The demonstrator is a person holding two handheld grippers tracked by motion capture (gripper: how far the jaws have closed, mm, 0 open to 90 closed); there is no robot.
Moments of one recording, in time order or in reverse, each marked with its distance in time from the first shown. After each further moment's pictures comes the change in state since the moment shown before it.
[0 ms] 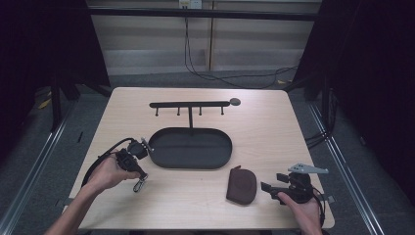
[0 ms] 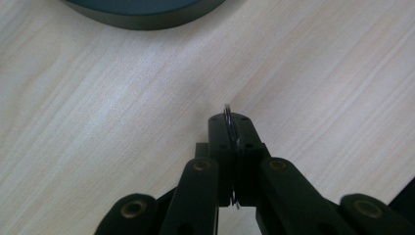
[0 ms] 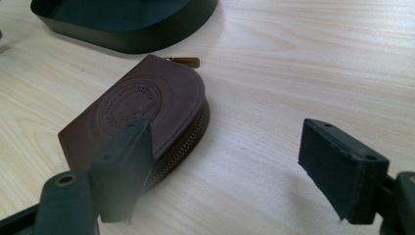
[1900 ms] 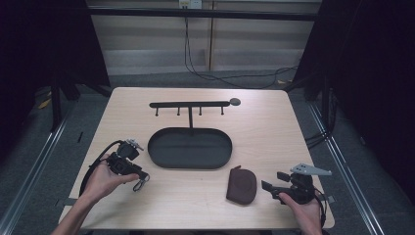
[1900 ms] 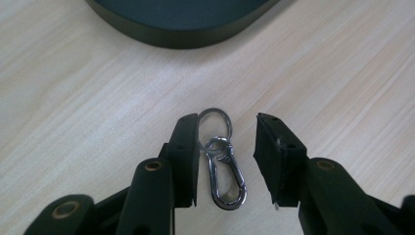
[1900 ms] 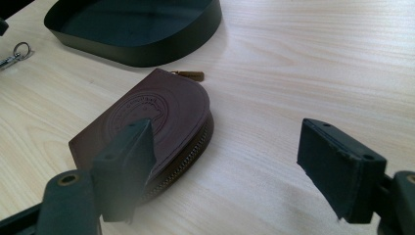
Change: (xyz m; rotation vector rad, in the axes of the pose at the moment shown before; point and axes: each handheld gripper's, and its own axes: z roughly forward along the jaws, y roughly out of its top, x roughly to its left) left arm 0.004 -0.026 0.000 -0.211 0.008 -0.092; right arm 0.002 0.000 -0.005 -0.056 0.006 -0.009
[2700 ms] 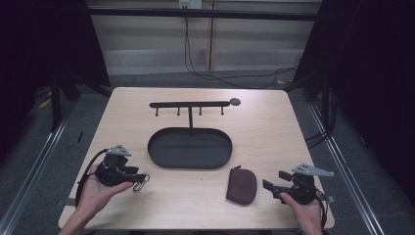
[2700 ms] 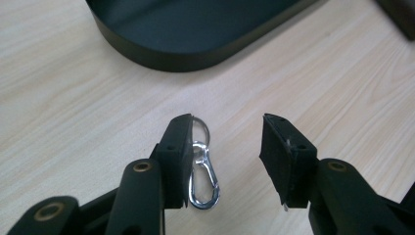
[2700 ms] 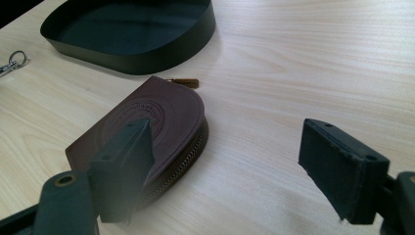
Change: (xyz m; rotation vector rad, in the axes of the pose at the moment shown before) left arm -0.015 -0.035 -0.018 -0.250 0.004 -0.034; right arm 0.000 0.000 -0.003 -0.028 -0.020 0.005
